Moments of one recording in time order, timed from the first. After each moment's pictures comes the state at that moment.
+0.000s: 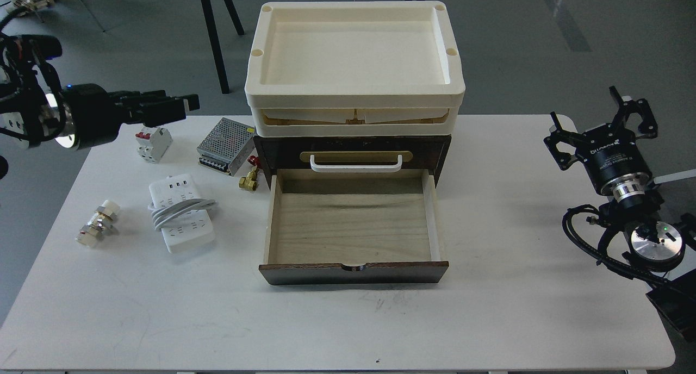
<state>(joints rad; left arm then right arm) -0.70 0.92 -0.72 -1.34 1.73 -0.47 -0.25 0.47 -0.48 0.87 0.86 0.32 0.48 0.31</state>
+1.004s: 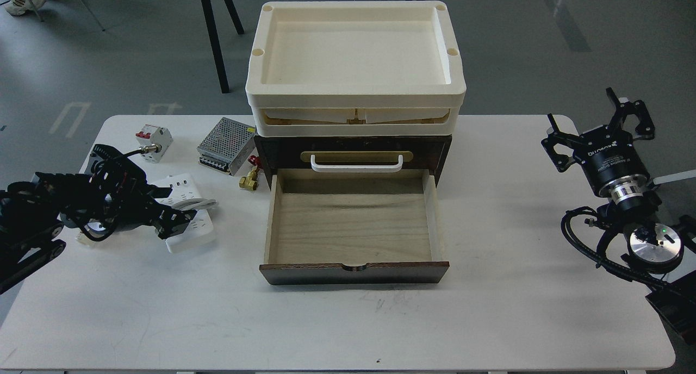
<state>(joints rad) -0.71 0.76 -0.37 -1.02 2.14 -0.25 -0.34 0.46 -0.48 0.86 0.88 0.32 0.48 0.31</state>
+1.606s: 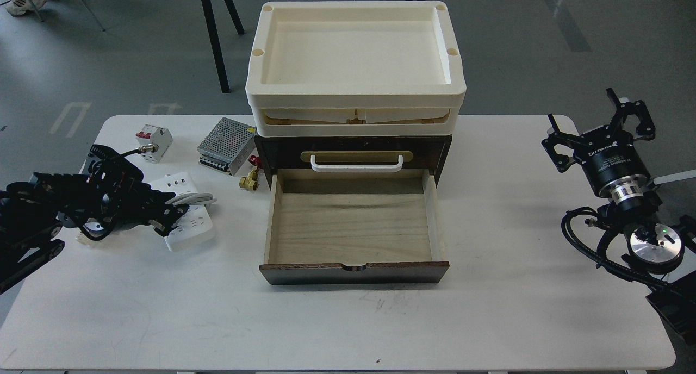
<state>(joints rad) -0.70 0.75 -0.37 -1.00 2.14 -0.25 -0.34 0.46 -0.48 0.86 0.88 0.32 0.48 0.31</state>
